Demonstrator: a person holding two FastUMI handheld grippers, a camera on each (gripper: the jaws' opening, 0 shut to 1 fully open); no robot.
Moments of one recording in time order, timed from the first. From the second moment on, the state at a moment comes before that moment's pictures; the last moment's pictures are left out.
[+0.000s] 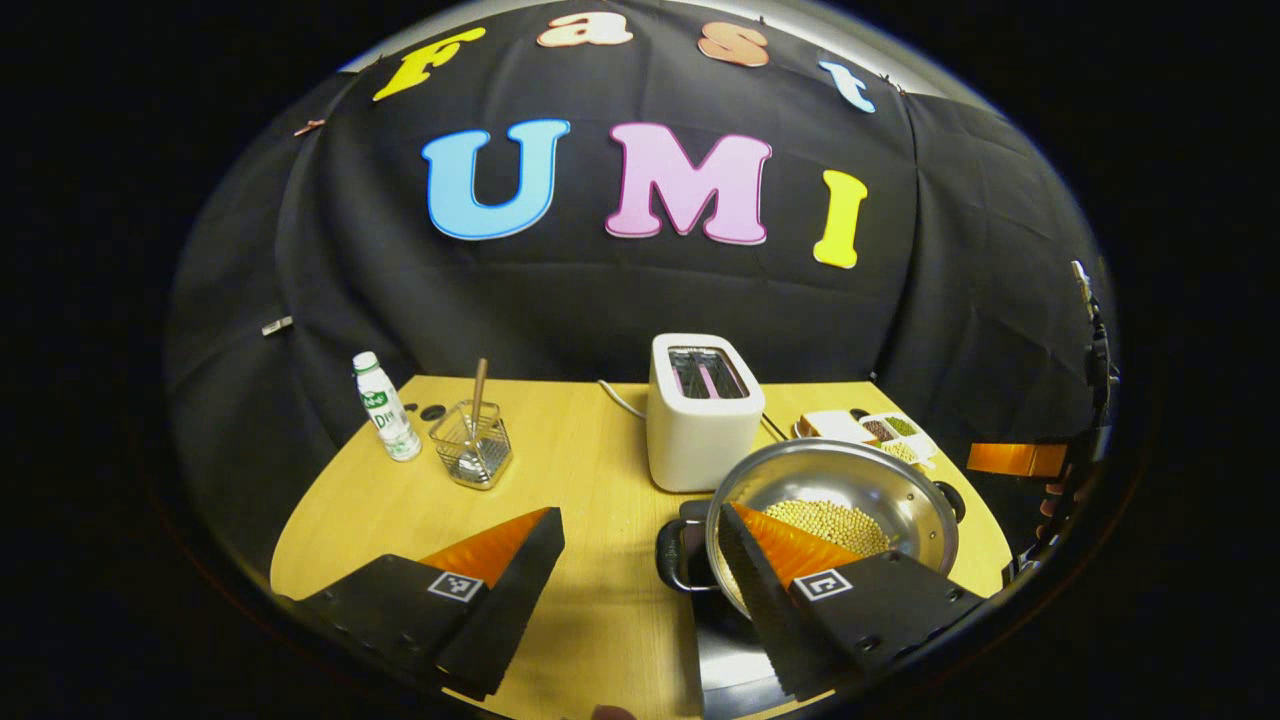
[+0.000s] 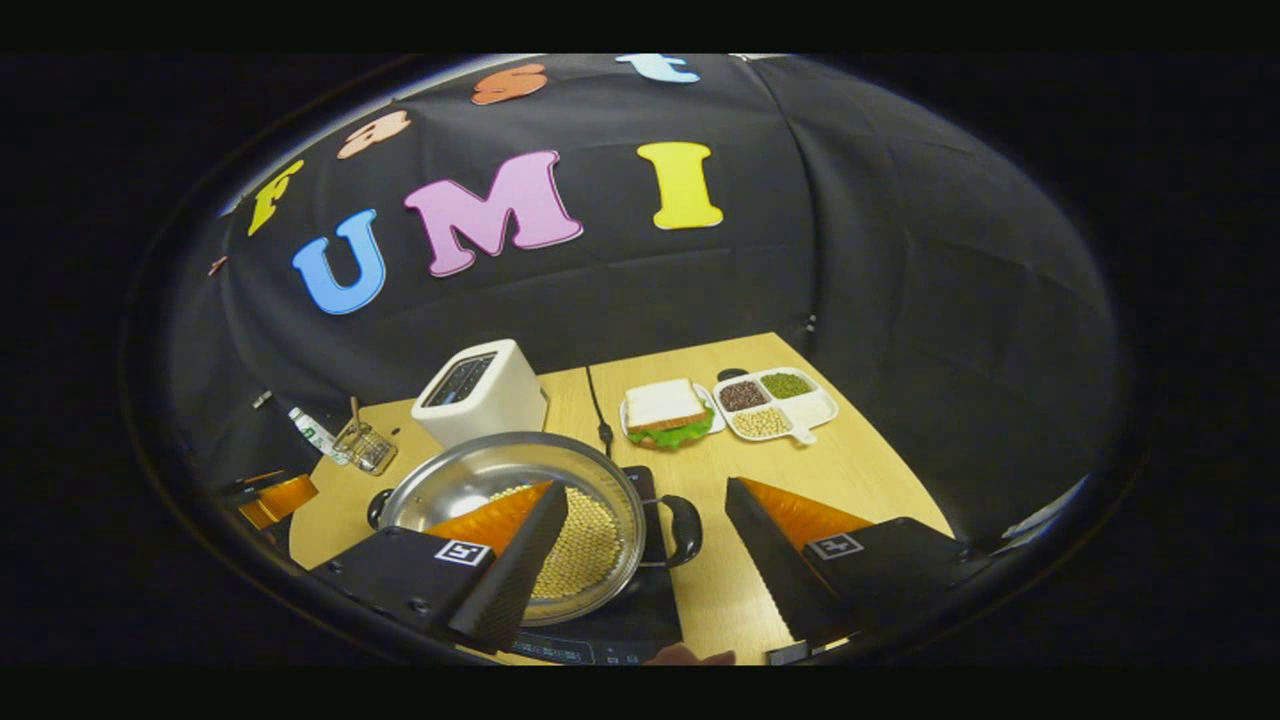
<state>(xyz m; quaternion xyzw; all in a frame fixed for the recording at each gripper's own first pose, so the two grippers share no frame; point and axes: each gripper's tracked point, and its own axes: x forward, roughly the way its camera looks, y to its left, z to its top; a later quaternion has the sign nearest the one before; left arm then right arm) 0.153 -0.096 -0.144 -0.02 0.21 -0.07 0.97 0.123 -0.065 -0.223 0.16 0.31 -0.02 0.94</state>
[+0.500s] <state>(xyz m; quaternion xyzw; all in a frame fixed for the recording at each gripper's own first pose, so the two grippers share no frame) 0.096 -0.030 -0.063 -0.05 0.11 -0.05 0.99 0.065 -0.068 -0.114 0.10 0.18 -0.04 0.98</state>
